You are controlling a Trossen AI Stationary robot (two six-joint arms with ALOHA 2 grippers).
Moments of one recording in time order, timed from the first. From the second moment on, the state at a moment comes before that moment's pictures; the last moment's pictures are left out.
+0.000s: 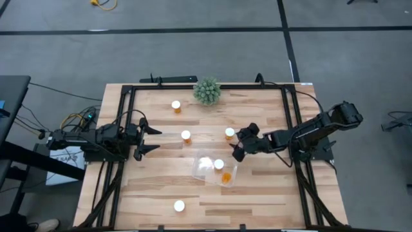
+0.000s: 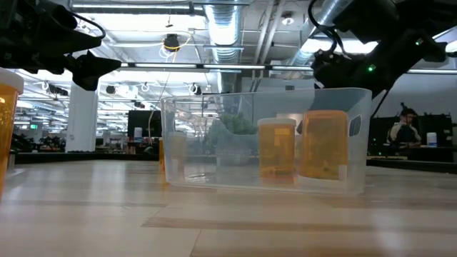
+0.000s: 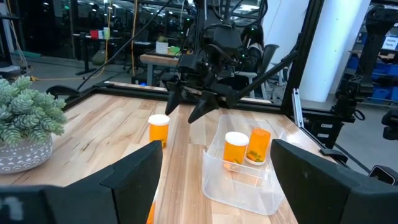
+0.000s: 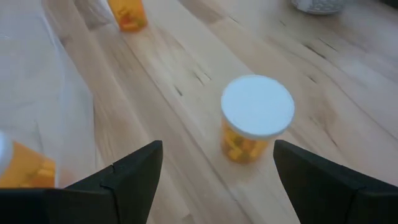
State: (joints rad) left arm -0.03 0.01 0.01 0.03 -0.01 -0.14; right arm 0.20 1.41 0.54 0.05 0.51 0.53
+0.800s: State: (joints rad) left arm -0.03 0.01 0.01 0.03 -0.01 -0.14; right arm 0.02 1.58 0.54 0.17 0.34 0.40
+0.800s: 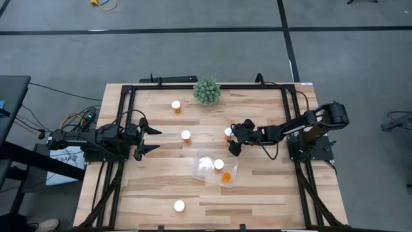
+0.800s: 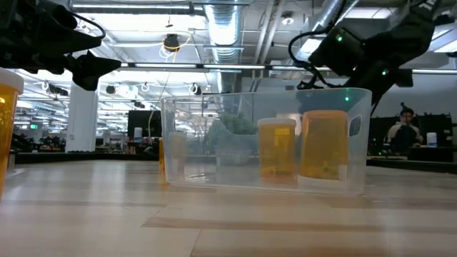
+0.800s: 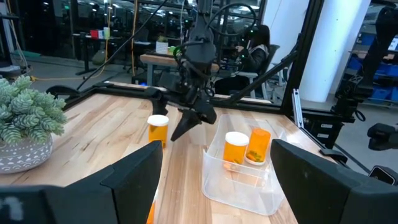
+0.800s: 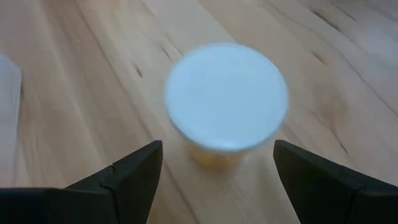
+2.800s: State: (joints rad) left arm -0.03 0.01 0.01 0.03 -0.01 -0.14; right arm 0.01 1.51 0.82 0.23 -0.11 0.23
